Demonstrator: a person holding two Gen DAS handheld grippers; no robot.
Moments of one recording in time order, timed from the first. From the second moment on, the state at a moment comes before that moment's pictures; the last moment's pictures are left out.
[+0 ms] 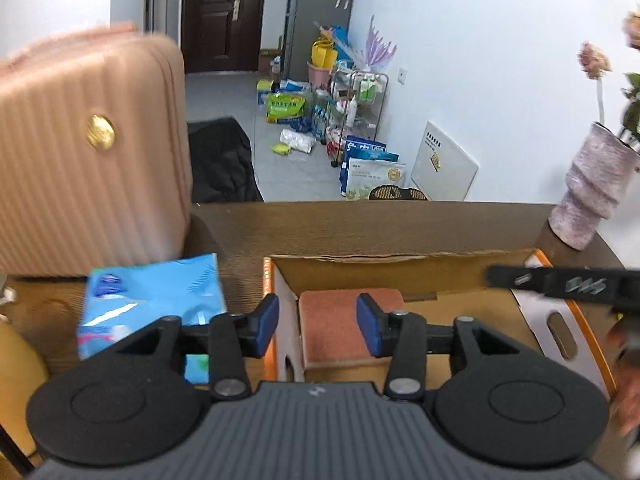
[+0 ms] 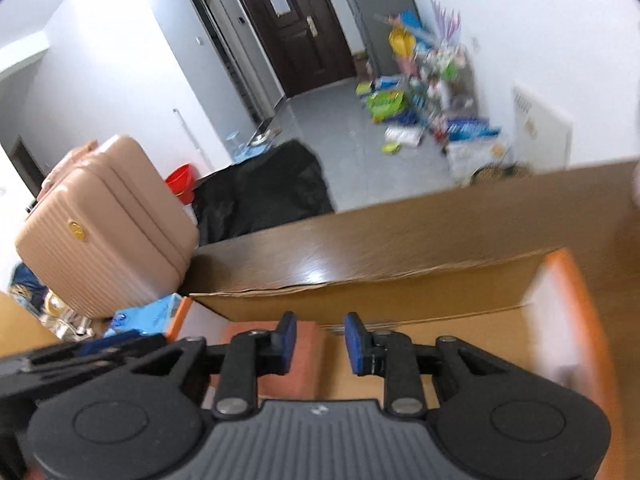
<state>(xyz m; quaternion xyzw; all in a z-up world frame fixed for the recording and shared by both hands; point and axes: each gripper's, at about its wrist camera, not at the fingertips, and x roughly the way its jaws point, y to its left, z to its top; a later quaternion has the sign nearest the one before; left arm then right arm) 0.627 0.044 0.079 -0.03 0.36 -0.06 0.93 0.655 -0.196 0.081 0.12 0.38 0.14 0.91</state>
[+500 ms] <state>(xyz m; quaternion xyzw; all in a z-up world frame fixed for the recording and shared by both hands) 0.438 0.021 0.130 0.03 0.30 -0.05 0.95 0.460 -0.268 0.154 0.00 0.31 0.10 0.94</state>
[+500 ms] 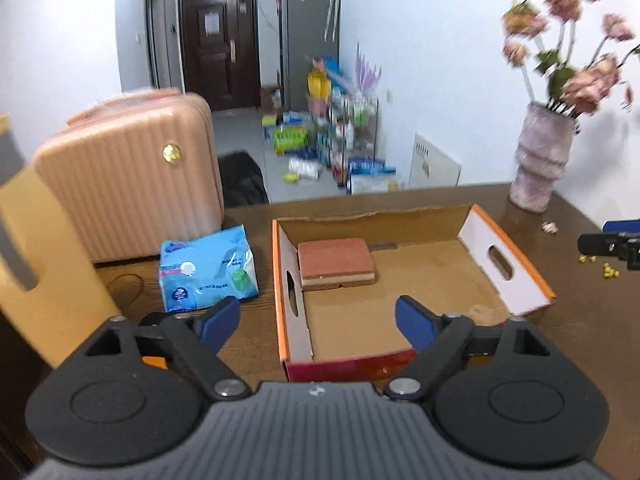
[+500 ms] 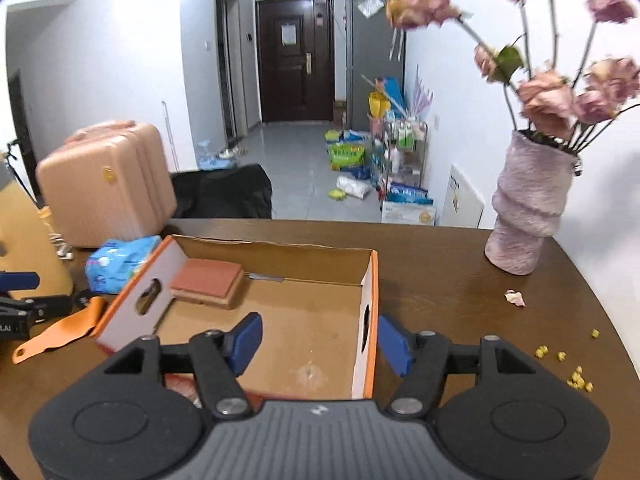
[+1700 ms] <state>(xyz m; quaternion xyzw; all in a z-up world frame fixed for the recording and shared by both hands) 0.065 0.039 0.008 0.00 0.17 0.00 0.98 0.057 -0.214 0.019 0.01 0.14 0.10 0.98</state>
